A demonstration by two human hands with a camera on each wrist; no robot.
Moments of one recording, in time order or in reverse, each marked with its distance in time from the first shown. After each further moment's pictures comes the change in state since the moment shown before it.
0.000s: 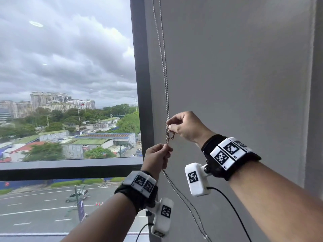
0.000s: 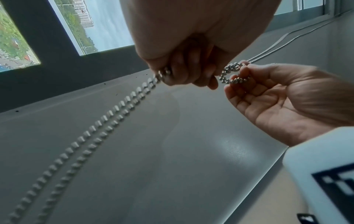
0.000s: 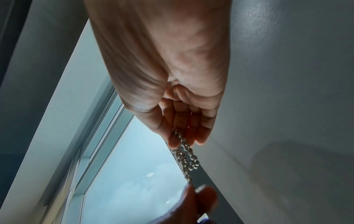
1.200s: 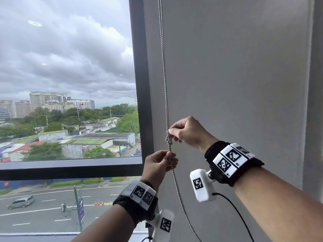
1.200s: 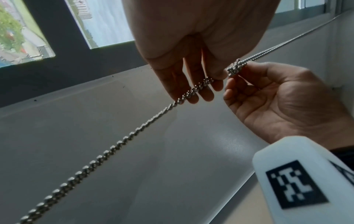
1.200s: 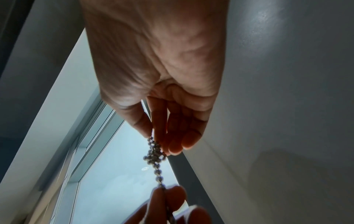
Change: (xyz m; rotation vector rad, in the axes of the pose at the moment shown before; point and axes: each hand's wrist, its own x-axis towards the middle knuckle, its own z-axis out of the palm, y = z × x) left_hand -0.021 -0.017 0.005 -0.024 0.015 0.075; right_hand -0.015 0.011 -0.006 -0.038 -0.070 -0.020
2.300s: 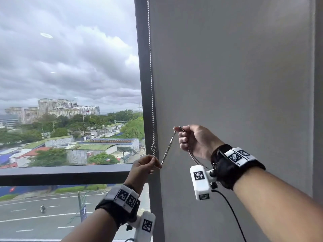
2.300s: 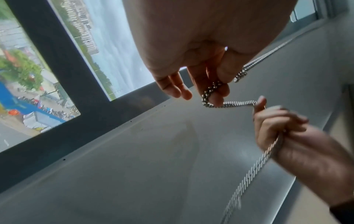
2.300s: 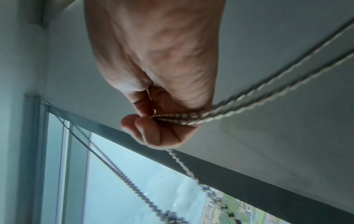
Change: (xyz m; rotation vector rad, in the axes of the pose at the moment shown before) left_hand 0.010 0.024 -0.063 0.169 -0.069 -0.009; right_hand 0.005 -0.003 -0.006 1.045 -0.204 0.426
